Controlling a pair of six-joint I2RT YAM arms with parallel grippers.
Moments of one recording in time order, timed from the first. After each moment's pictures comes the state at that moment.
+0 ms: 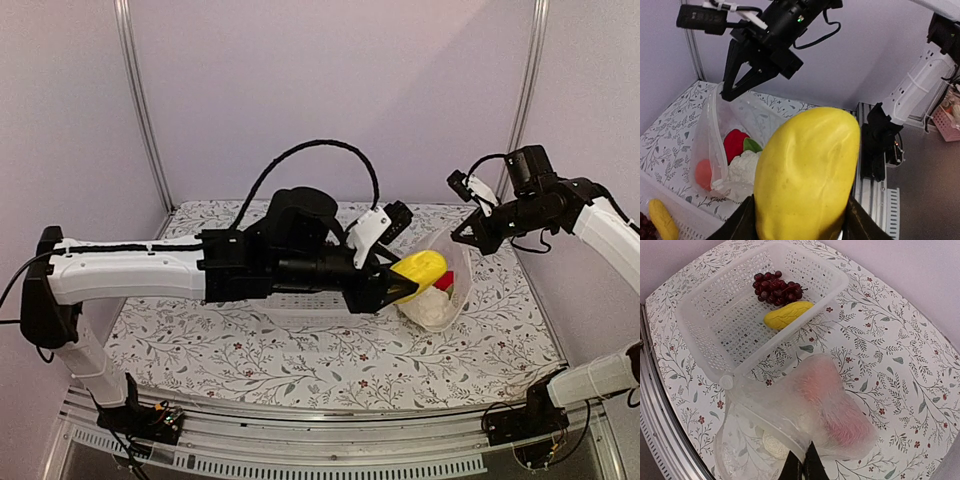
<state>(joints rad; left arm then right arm) -1.20 1.66 1.41 -0.13 0.07 -0.05 0.35 1.24 1.27 -0.84 -0.36 -0.35</state>
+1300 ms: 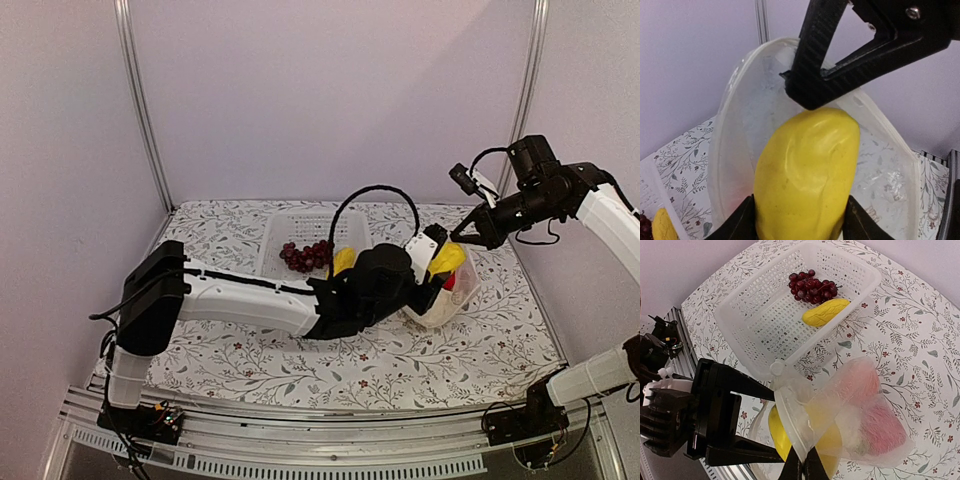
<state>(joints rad) -1.26 2.15 1.59 0.39 -0.38 -0.03 0.33 1.29 1.40 -1.03 -0.53 -0.29</state>
